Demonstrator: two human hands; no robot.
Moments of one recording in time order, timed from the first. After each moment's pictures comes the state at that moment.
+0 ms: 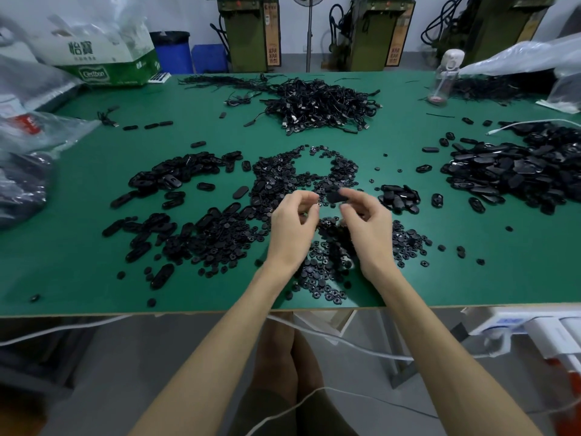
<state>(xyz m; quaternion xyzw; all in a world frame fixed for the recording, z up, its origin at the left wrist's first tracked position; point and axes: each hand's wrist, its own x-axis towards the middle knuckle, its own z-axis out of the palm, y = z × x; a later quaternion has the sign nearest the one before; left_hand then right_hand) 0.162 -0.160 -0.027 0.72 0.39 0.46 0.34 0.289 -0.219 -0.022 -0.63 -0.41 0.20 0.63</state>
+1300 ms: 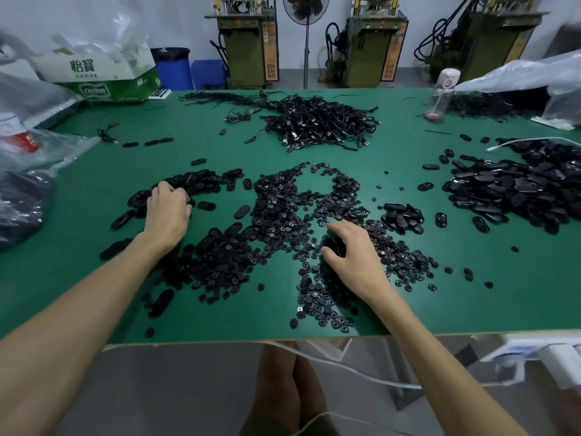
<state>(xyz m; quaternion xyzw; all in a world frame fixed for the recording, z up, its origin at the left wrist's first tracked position) -0.005 0.003 -0.007 0.78 0.61 0.17 -0.03 0.287 -0.207 -0.030 -0.73 -0.59 0.12 0.32</state>
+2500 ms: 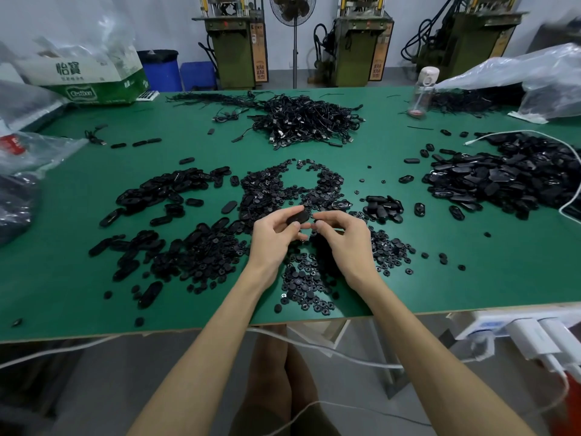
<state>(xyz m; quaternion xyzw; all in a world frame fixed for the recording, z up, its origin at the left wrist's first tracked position) 0.155 -0.149 -0.027 0.59 0.36 0.45 0.56 0.292 -0.215 -0.024 -0.67 -0.47 0.17 0.54</state>
